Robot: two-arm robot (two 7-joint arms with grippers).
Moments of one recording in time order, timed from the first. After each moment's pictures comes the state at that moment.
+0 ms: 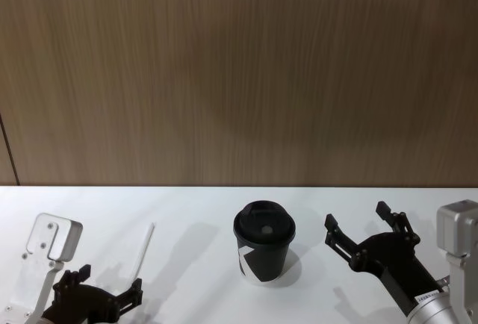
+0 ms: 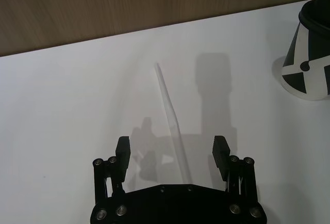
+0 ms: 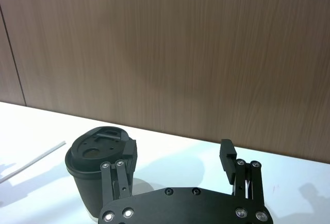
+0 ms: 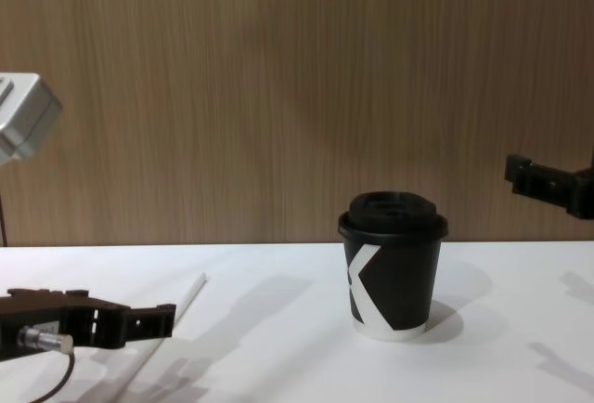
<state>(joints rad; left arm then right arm) -0.02 0.37 0.25 -1.79 -0.35 0.46 -0.01 -0.01 0.34 -0.23 -1.77 0.29 0.03 0.07</state>
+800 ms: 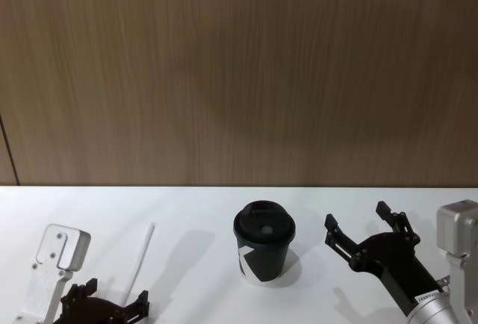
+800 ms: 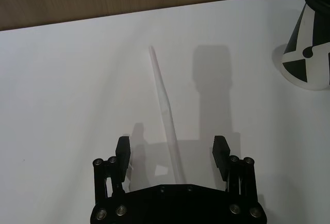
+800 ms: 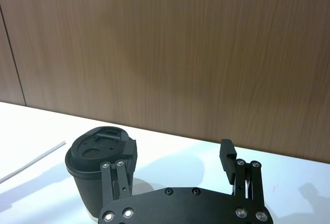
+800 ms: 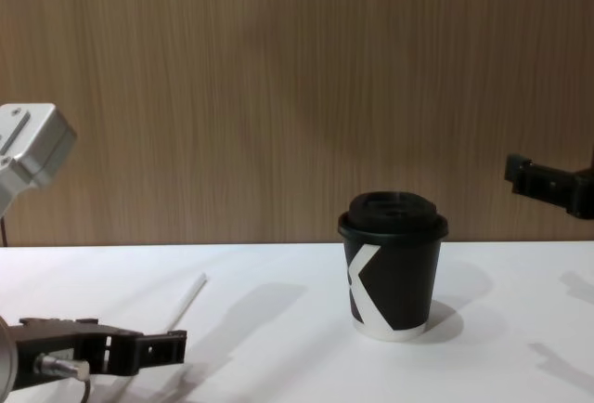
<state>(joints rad) -0.01 0.33 0.25 -1.77 -0.35 0.49 0.00 -0.01 0.34 -0.23 -1.77 0.29 0.03 0.07</state>
